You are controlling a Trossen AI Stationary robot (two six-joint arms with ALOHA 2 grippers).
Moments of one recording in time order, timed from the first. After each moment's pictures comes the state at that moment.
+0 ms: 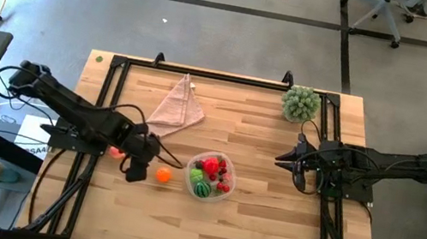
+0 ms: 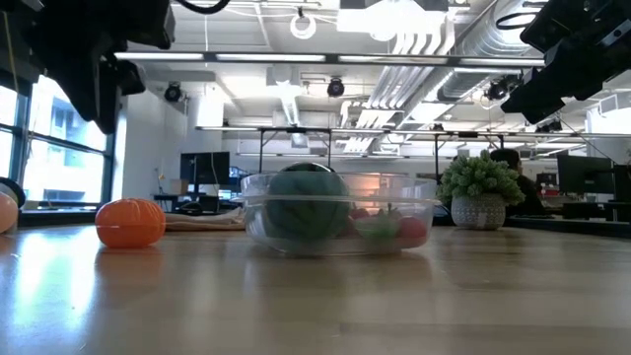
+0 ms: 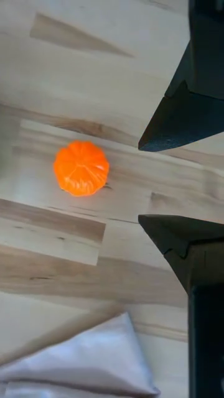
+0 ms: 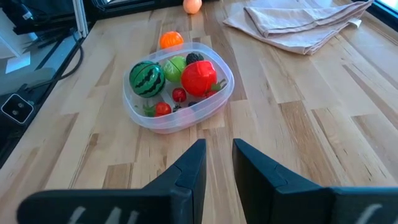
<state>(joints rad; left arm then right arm) -0.21 1.23 0.89 -0.93 -0.07 -0.55 0.07 0.45 0.35 -0.36 0.02 0.18</state>
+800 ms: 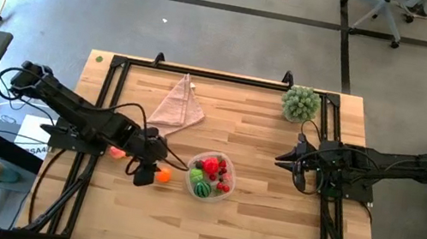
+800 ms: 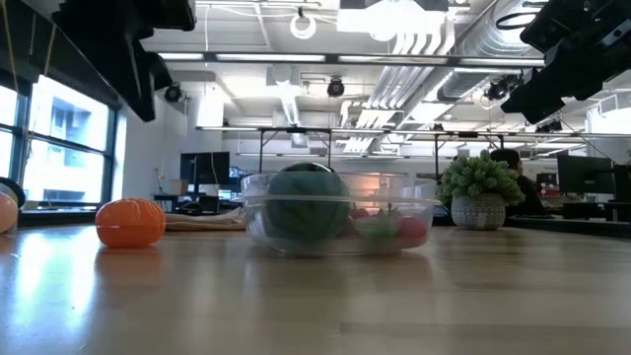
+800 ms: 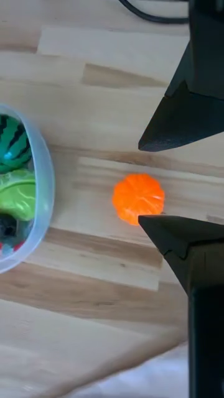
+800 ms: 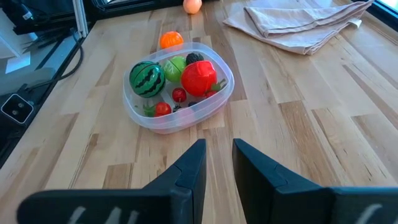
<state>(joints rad) -0.20 1.25 0.89 -0.73 -0.08 -0.49 0.07 0.45 0.35 -0.36 0.02 0.18</state>
